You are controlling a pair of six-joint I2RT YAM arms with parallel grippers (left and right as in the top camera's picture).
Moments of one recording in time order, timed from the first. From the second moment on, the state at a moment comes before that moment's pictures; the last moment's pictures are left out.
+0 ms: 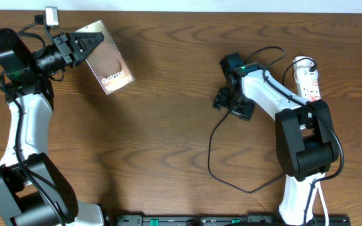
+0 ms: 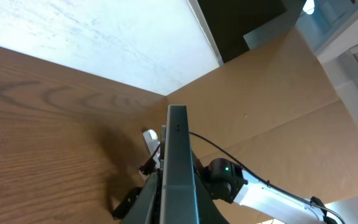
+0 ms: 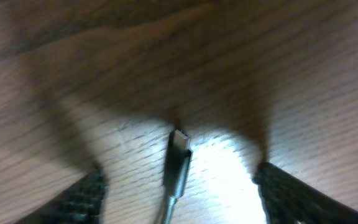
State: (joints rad) left arm 0.35 1.65 1.18 0.37 1.38 -0.93; right arm 0.34 2.08 1.43 -0.91 -0.01 0.78
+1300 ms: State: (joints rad) left arm 0.35 1.65 1.18 0.37 1.38 -0.93; right arm 0.34 2.08 1.42 -0.93 -0.07 0.86
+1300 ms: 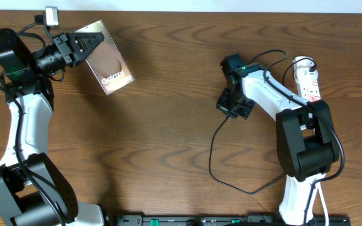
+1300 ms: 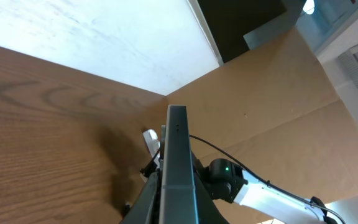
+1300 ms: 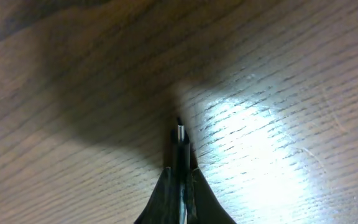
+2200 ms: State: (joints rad) left arm 0.34 1.65 1.18 0.37 1.38 -0.93; right arm 0.43 2.15 1.37 -0.91 -1.27 -0.57
